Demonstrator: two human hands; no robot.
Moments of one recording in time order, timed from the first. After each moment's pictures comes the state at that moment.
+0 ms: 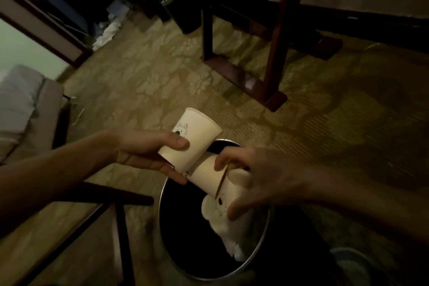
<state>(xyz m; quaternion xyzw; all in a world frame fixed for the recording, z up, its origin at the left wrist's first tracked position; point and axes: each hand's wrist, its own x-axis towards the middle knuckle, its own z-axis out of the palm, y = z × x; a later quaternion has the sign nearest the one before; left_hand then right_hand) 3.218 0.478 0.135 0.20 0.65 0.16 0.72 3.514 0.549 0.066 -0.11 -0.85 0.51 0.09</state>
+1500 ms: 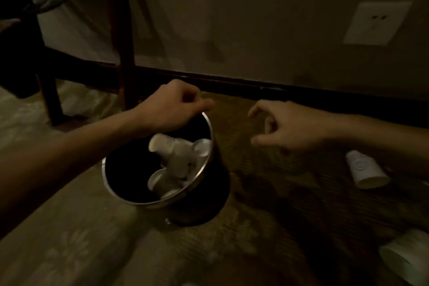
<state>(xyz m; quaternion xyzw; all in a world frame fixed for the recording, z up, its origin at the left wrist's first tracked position) 3.520 0.666 0.128 0.77 0.54 0.13 0.31 3.771 0.619 0.101 -0.54 -0.72 0.43 0.06</state>
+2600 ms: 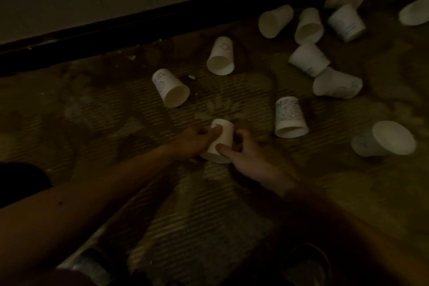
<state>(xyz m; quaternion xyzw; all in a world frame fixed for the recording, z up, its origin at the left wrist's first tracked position) 3.863 0.482 -0.123 0.70 0.43 -0.20 0.54 3.950 0.339 -0.135 -0.78 -0.14 0.48 0.38</state>
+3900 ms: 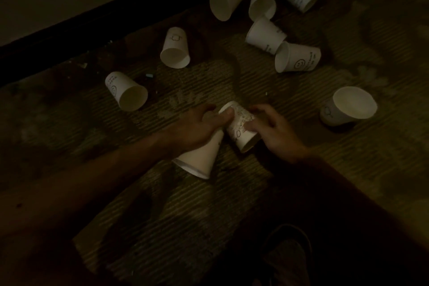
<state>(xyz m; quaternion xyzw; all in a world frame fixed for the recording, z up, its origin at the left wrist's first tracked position) 3.929 0.423 -0.096 0.79 0.31 -0.18 0.50 4.023 0.250 -0.125 -0.72 -0.07 0.42 0.54</state>
